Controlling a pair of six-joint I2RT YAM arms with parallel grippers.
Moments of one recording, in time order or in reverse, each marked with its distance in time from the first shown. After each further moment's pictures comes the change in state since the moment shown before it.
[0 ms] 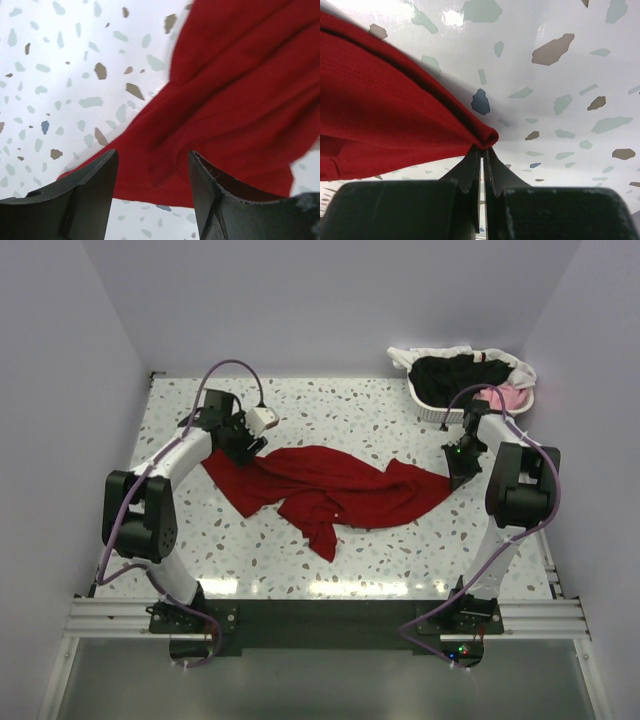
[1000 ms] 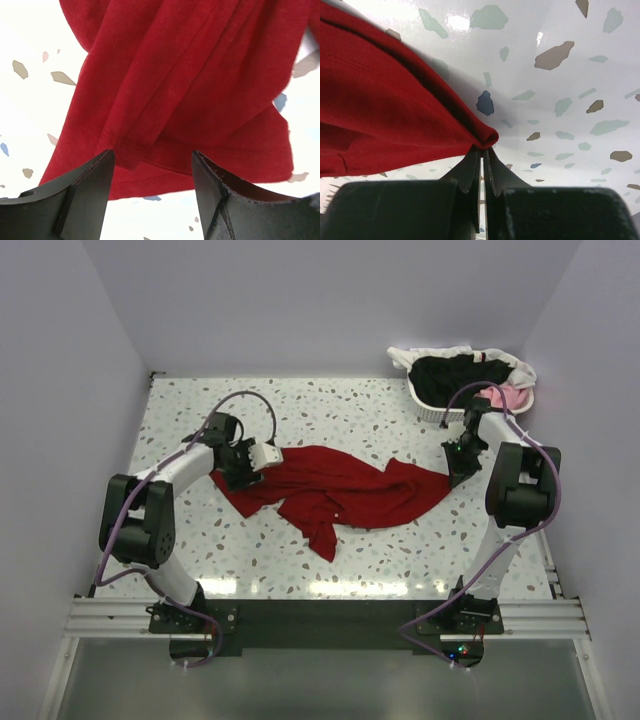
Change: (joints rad) left arm -0.010 -0.064 -0.166 -0.076 0.058 0.352; right arm 0.000 0.000 0.023 -0.014 -0.024 -0.011
